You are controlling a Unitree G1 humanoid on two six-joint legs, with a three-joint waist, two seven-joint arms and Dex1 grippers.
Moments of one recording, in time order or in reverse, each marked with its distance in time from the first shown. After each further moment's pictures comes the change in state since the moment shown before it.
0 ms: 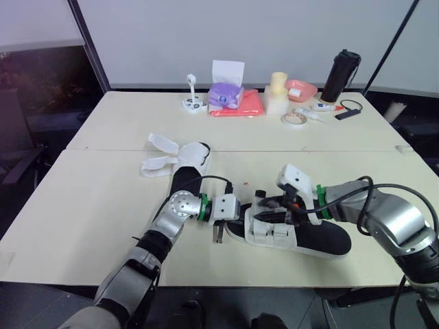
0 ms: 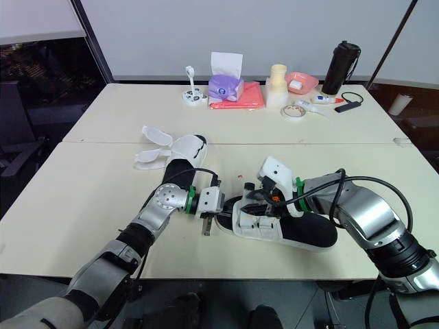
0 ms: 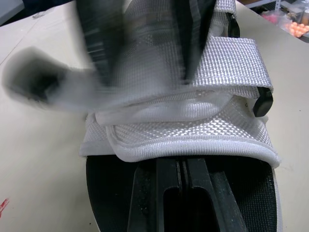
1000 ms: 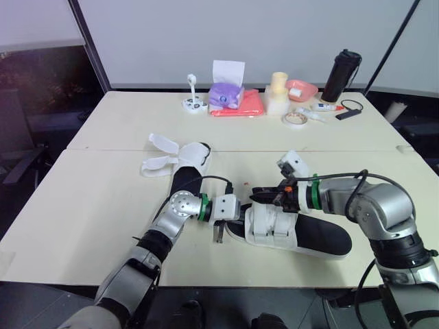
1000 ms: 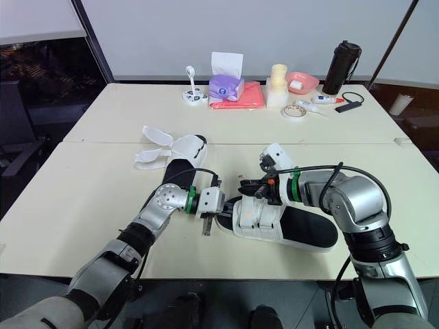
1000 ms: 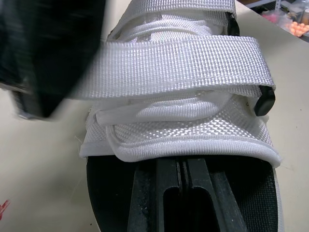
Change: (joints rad) left arm -0.008 -0.005 -0.001 0.021 0.000 -0.018 0.004; right arm -0.073 0.238 -0.192 0.081 0.103 0.318 -0.134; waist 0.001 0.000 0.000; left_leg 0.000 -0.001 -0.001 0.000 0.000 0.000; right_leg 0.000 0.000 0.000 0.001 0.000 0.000
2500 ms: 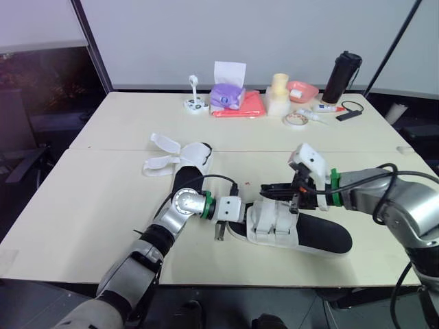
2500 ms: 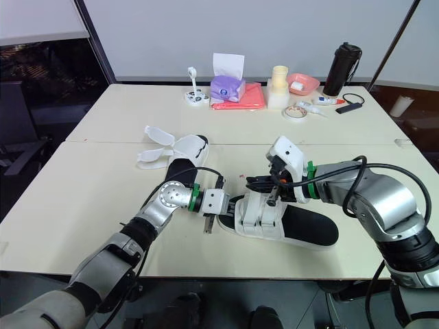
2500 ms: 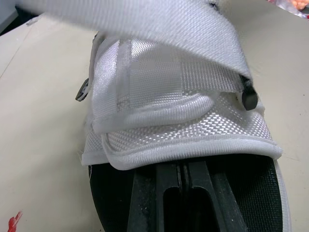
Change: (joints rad) left arm -0.049 0.001 -0.046 0.072 0.054 -0.090 0.036; right arm 0.027 -0.232 0.073 -0.098 -0.007 -0.253 0.077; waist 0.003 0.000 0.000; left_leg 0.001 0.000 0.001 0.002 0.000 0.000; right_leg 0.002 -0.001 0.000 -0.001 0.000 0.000
